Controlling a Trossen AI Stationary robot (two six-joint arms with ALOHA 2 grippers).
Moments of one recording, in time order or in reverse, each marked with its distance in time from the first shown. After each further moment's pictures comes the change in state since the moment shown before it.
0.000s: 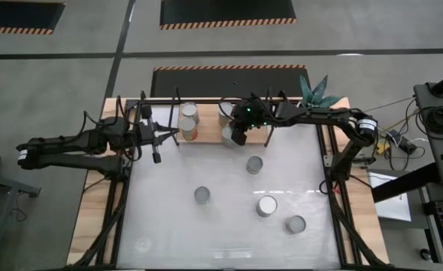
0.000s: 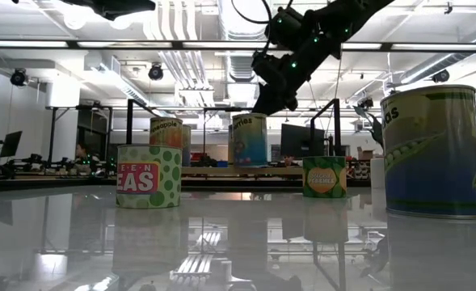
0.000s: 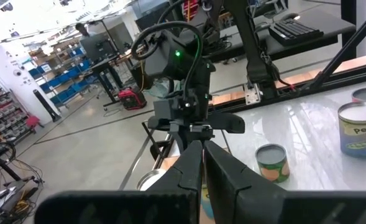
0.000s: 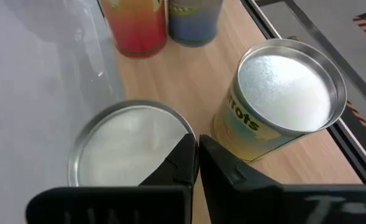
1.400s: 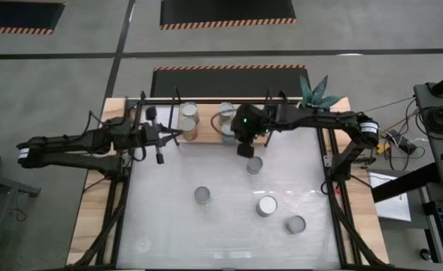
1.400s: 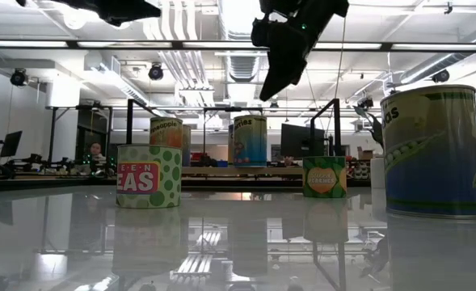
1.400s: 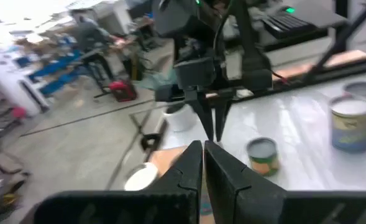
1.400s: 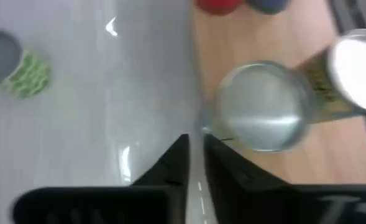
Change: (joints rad) left arm 0.000 0.062 0.000 0.011 0.031 -0.029; right arm 0.160 -0.022 0.202 -0.441 0.027 -0.062
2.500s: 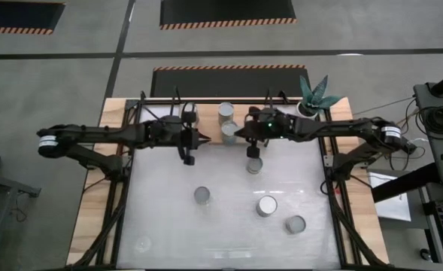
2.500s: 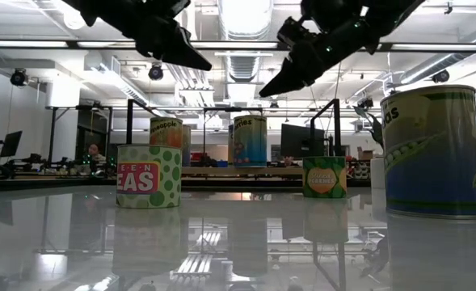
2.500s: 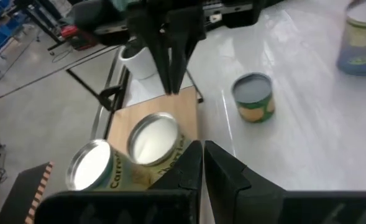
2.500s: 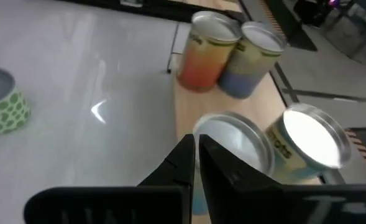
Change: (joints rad) left arm 0.066 0.502 0.183 -0.010 0.072 0.104; right arm -0.056 -0.237 -0.524 0.749 -0.066 -0.194
